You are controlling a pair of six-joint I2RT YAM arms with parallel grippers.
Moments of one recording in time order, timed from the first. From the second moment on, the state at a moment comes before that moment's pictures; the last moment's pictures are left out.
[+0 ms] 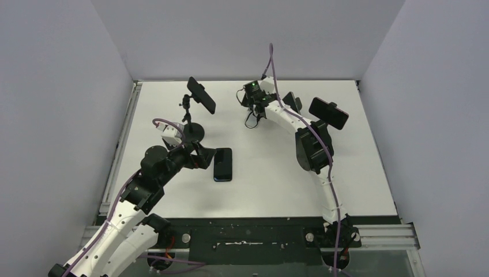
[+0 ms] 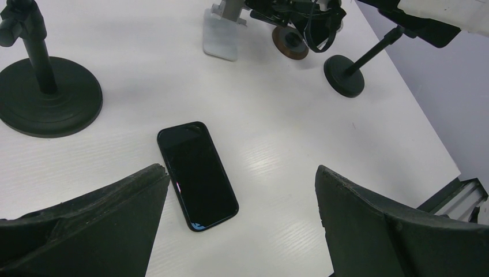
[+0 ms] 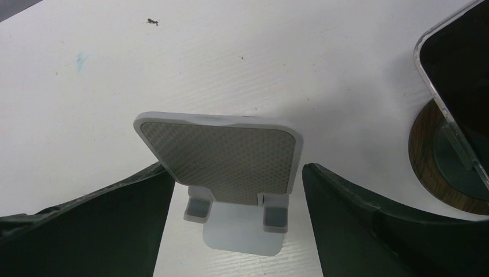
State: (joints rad) left arm -0.50 0.66 0.60 -0.17 0.05 -0.45; right arm 0.55 2.35 2.01 -0.46 0.51 0.72
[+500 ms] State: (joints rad) left arm -0.50 0.66 0.60 -0.17 0.04 -0.45; right arm 0.55 2.28 1.91 -0.46 0.49 0.72
